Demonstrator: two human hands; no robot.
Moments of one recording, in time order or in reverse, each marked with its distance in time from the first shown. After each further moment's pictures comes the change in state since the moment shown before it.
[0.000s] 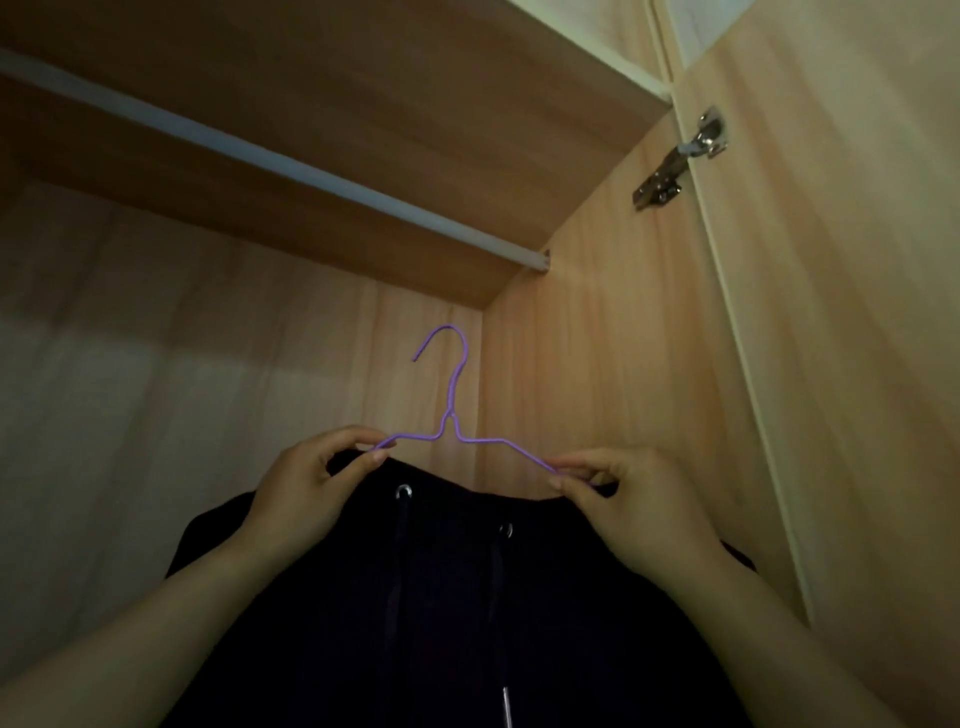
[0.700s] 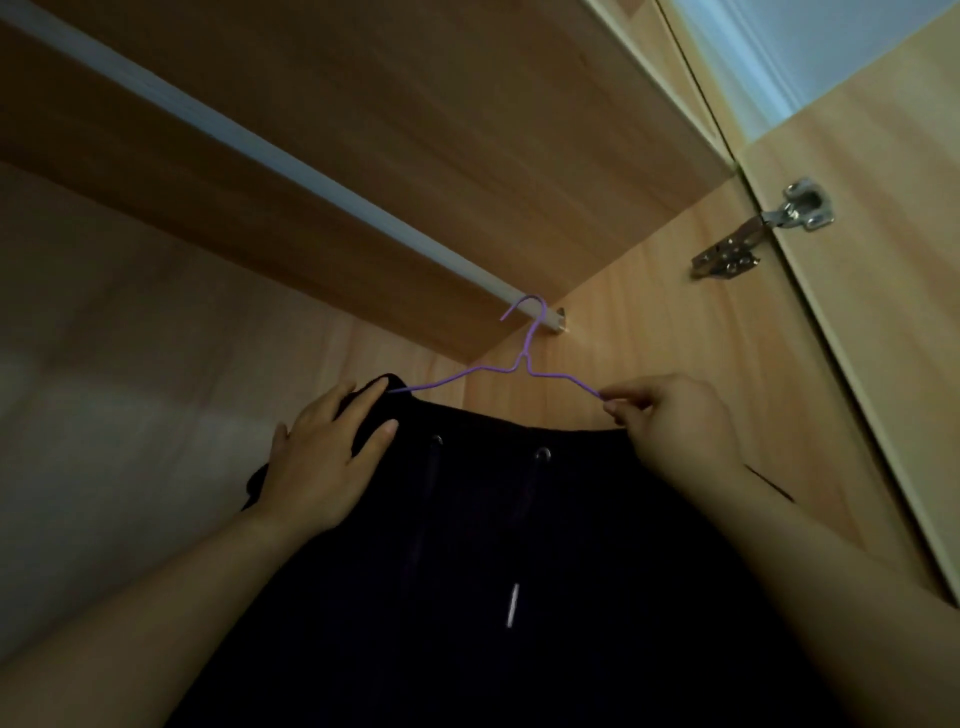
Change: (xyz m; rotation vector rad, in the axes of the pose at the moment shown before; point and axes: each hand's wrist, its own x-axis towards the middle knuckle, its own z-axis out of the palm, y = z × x) left_hand 0.150 -0.074 0.031 0.376 0.054 0.043; right_hand 0.177 0.010 0.004 -0.435 0.246 0.173
